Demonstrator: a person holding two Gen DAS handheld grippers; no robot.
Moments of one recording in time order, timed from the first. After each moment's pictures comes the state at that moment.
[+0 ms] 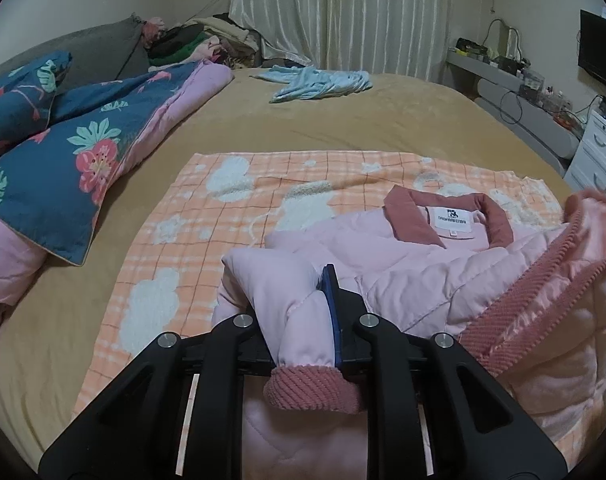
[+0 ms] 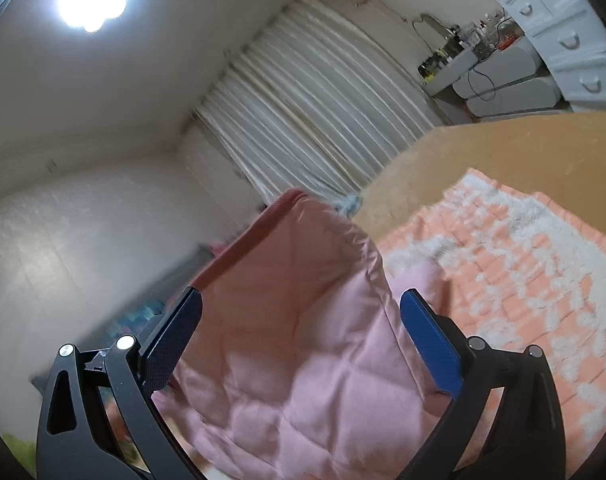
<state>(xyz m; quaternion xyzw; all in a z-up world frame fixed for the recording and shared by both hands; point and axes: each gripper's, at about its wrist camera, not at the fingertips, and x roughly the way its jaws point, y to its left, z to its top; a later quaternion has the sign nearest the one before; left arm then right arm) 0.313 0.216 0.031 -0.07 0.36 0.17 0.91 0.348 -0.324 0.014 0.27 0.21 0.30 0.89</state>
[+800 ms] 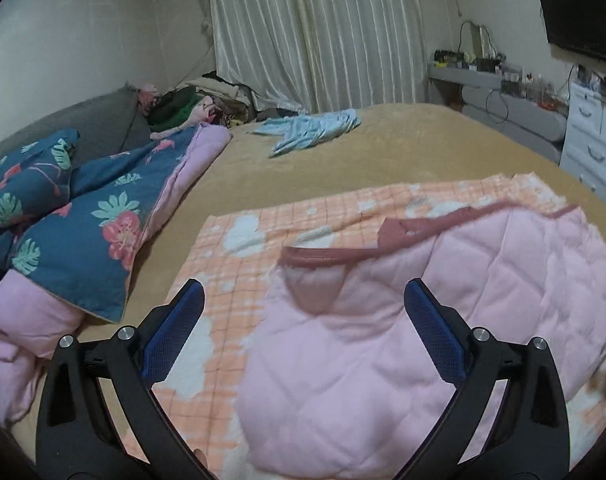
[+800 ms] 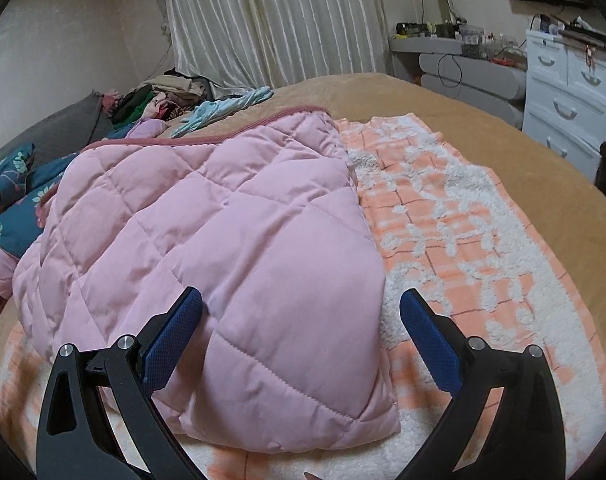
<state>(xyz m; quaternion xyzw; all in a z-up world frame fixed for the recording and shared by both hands) 0.280 0.177 0.065 0.03 0.30 0.18 0.94 0.373 -0.246 -0.038 0.03 0.34 0.18 0.92</state>
